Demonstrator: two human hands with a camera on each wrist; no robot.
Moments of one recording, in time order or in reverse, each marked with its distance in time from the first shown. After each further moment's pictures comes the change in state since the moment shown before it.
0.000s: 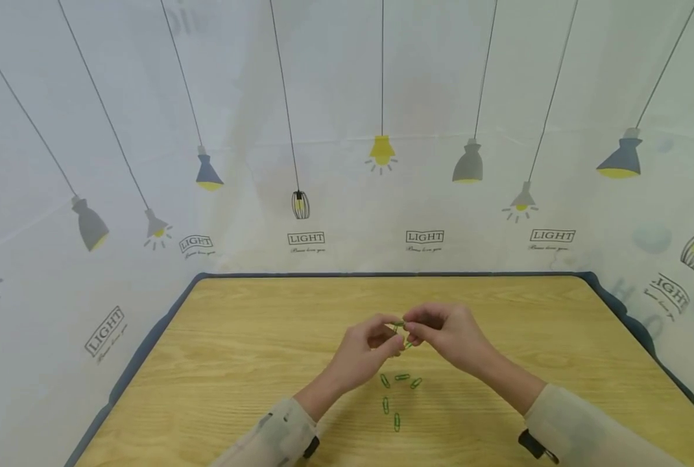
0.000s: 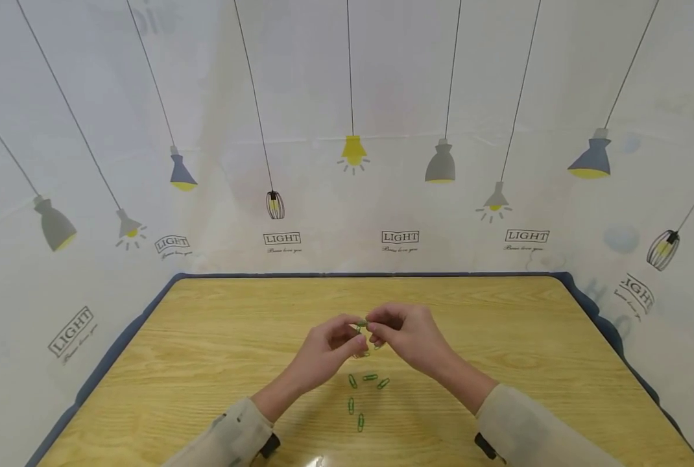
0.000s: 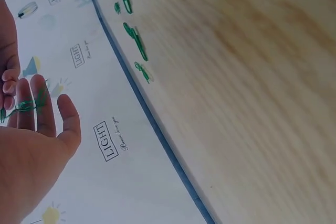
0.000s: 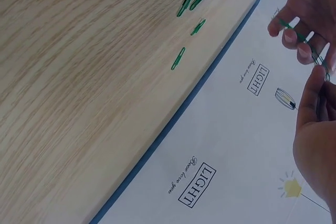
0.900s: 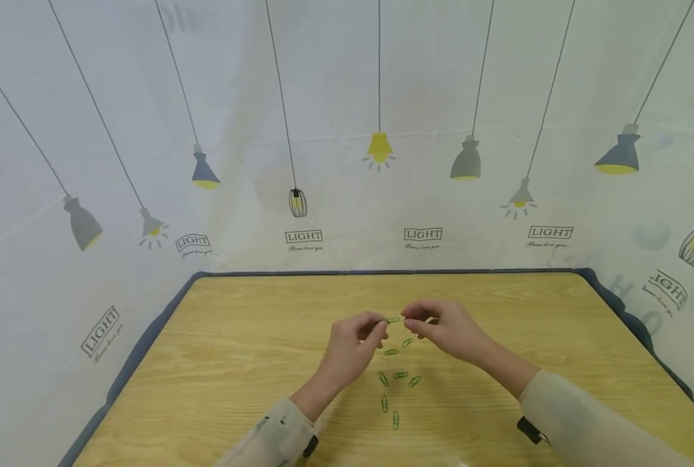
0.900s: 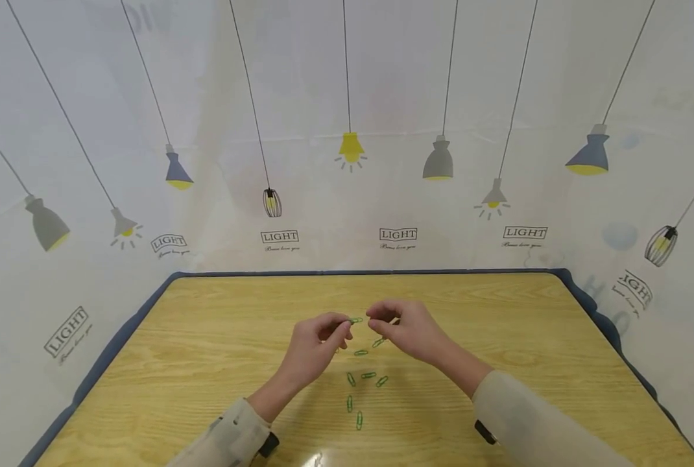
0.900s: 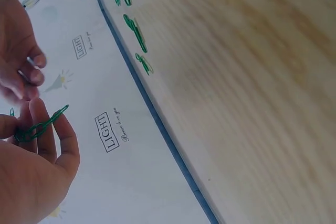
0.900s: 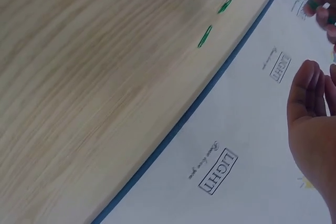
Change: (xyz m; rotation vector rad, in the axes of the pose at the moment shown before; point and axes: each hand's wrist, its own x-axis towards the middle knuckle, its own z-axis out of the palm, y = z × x) left_hand 0.001 0.000 -0.003 0.131 0.216 0.126; right_hand 0.014 0.019 -0.008 -0.162 -0.077 0.002
